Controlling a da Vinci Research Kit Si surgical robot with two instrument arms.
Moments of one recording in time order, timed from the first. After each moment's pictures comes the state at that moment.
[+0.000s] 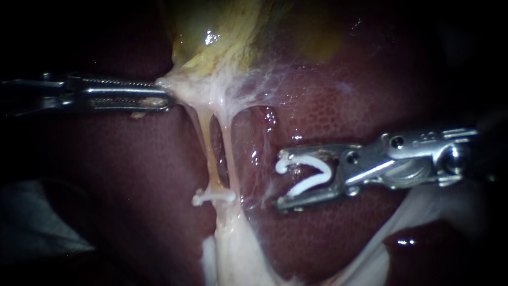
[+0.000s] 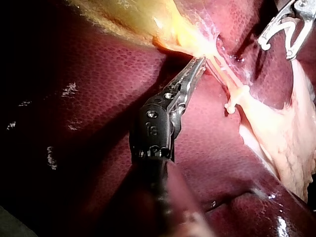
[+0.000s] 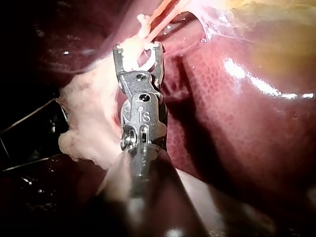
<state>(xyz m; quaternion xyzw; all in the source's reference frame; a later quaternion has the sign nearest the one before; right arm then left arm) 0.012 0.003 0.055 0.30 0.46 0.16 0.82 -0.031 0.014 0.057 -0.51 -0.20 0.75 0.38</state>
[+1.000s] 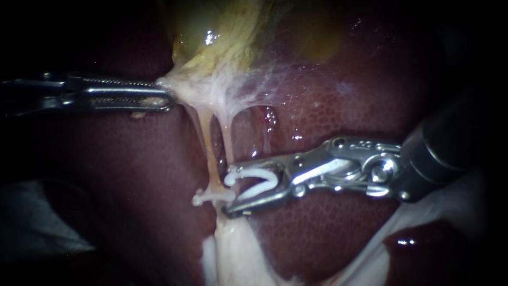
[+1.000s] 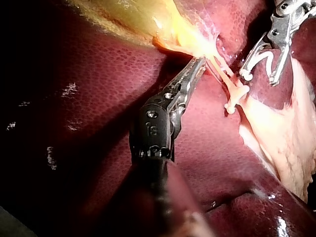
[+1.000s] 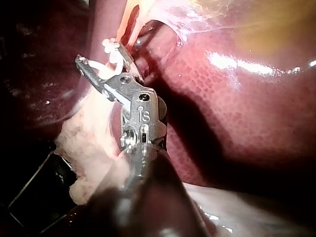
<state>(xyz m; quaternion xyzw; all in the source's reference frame) 0.017 0.002 0.063 0.40 0.50 0.22 0.74 -0.031 0.014 0.057 -0.51 -0.20 0.75 0.38</state>
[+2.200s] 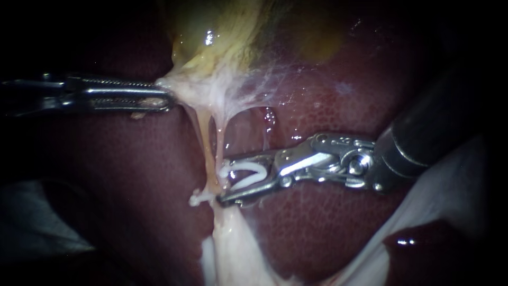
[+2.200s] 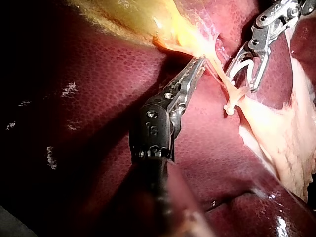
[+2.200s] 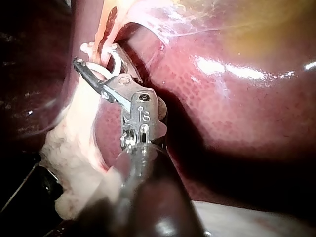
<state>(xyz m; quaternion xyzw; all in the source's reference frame) 0.018 0.002 0.068 0.41 0.49 0.22 0.74 -0.031 0.013 0.057 -0.51 -0.20 0.75 0.38</state>
